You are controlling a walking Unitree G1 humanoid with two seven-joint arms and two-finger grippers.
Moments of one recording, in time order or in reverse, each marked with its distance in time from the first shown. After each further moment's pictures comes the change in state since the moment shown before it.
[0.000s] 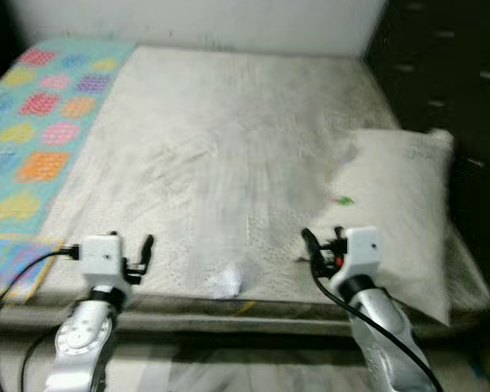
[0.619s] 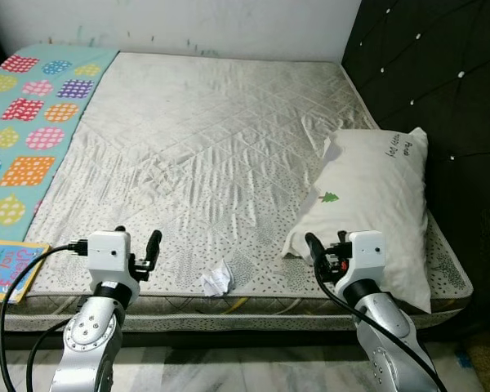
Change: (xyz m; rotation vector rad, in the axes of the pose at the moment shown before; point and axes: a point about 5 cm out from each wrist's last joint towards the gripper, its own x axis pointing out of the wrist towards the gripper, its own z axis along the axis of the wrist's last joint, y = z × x) left arm 0.002 -0.007 0.004 -0.002 -0.015 -0.025; right arm -0.005 -0.006 -0.009 0.001 0.037 -0.017
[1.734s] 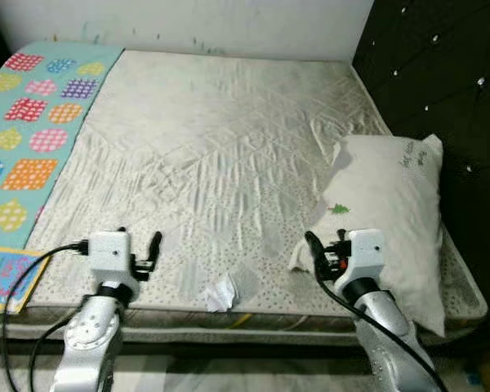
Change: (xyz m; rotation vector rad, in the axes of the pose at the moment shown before) left arm 0.003 -0.005 -0.001 -0.003 0.005 -0.018; right arm 0.001 -0.002 0.003 -0.004 -0.007 -0.005
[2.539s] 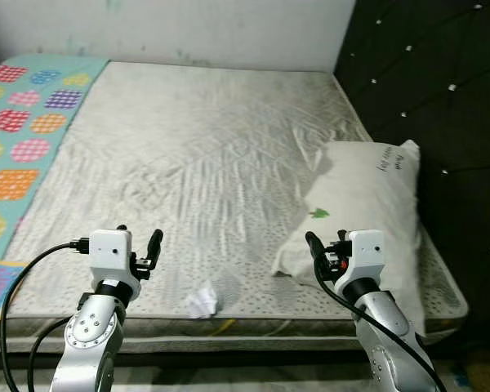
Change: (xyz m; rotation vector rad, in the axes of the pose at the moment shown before) left arm 0.000 0.002 0.001 -0.001 -0.002 0.008; right arm 0.000 0.000 -0.002 0.007 0.007 -0.006
